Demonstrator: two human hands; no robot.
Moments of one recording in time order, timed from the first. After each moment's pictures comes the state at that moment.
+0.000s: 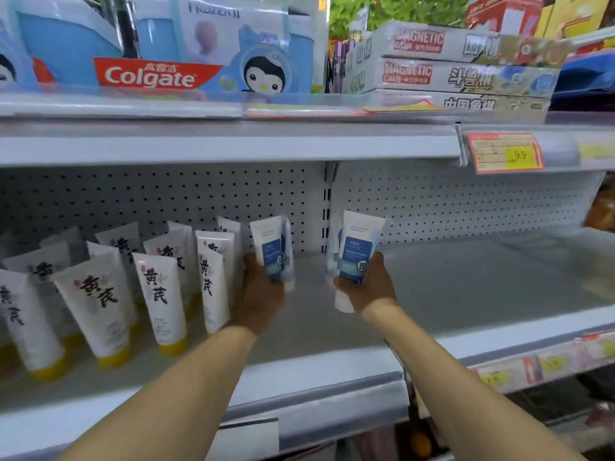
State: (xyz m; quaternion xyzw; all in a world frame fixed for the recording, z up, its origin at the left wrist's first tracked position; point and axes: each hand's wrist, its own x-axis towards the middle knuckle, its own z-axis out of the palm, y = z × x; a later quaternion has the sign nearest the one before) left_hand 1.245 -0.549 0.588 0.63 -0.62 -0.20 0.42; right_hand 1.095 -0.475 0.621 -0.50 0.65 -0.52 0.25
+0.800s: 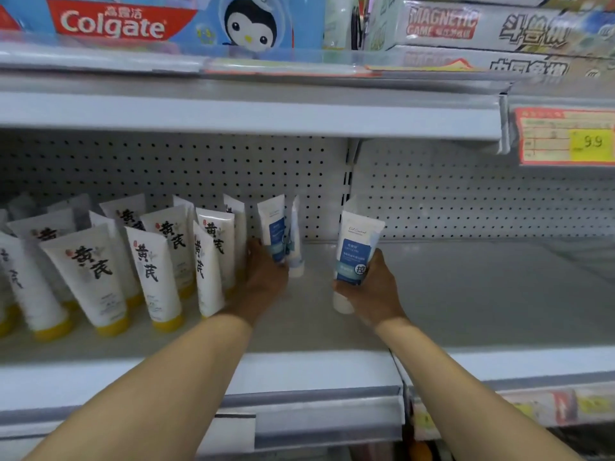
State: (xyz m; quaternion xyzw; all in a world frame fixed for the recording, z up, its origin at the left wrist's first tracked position) left_hand 1.238 -0.562 0.587 0.66 -0.55 -0.28 0.42; right_hand 1.078 -0.502 0.593 -0.59 0.58 -0.51 0.24
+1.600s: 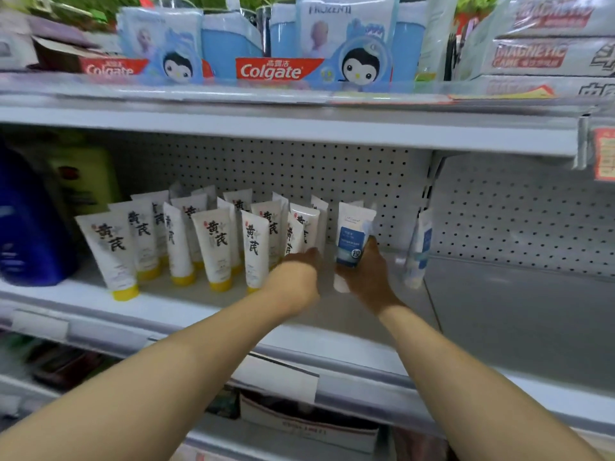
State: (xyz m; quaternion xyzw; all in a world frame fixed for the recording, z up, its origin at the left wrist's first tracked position) left_hand 1.288 -0.439 0.648 0.70 -0.70 -0.06 0.13; right_hand 1.170 -0.524 0.599 -0.67 0.49 -0.49 0.27
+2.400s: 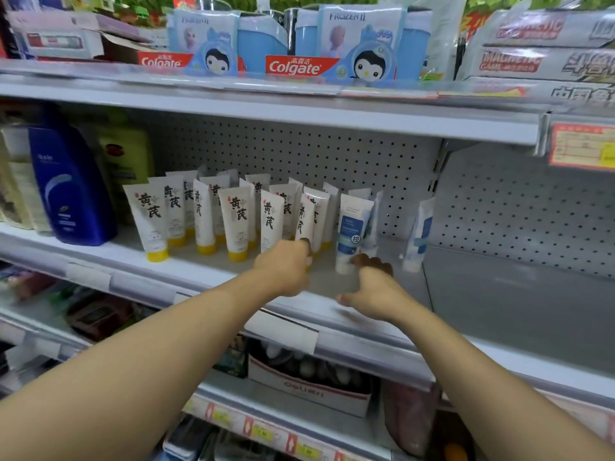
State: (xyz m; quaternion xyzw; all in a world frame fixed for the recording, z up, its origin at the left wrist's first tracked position) left_hand 1.297 -0.390 0.646 0.74 -0.66 -0.06 0.12; right_hand 1.140 -0.432 0.618 -0.80 0.55 -0.13 0.17
